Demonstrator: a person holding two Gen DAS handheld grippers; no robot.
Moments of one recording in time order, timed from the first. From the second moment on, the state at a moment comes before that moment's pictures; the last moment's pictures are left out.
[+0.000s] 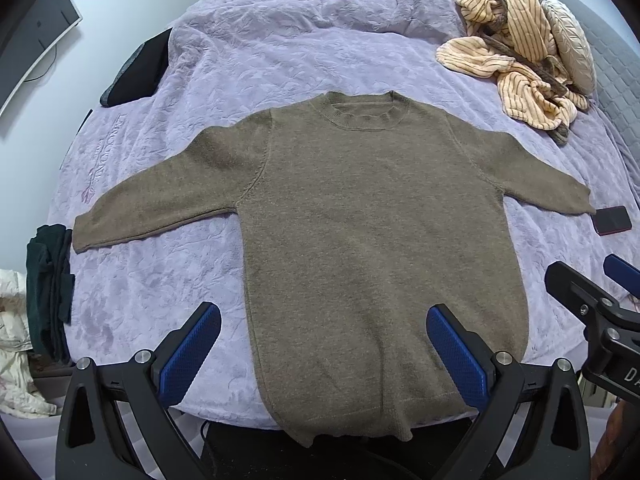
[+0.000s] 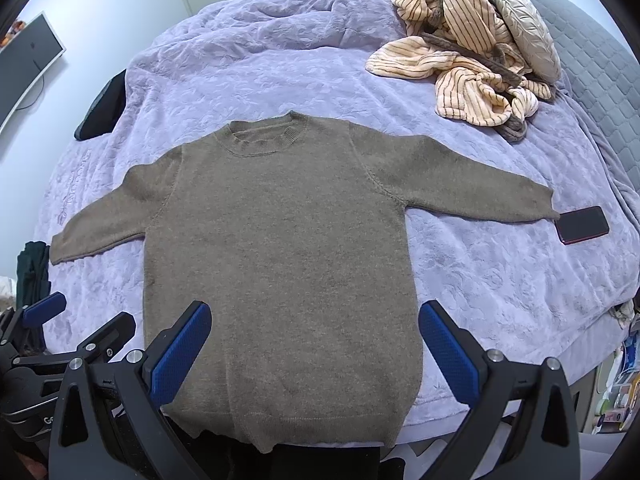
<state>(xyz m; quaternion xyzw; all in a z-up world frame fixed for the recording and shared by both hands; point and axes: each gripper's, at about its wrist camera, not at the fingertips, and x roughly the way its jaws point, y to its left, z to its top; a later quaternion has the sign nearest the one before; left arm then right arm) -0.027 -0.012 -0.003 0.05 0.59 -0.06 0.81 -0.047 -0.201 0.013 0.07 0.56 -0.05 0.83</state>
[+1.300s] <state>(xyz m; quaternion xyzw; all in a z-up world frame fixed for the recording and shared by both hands) -0.018 -0.006 -0.008 0.04 0.60 -0.05 0.80 -0.049 -0.199 0.014 0.06 0.56 -0.05 0.82</state>
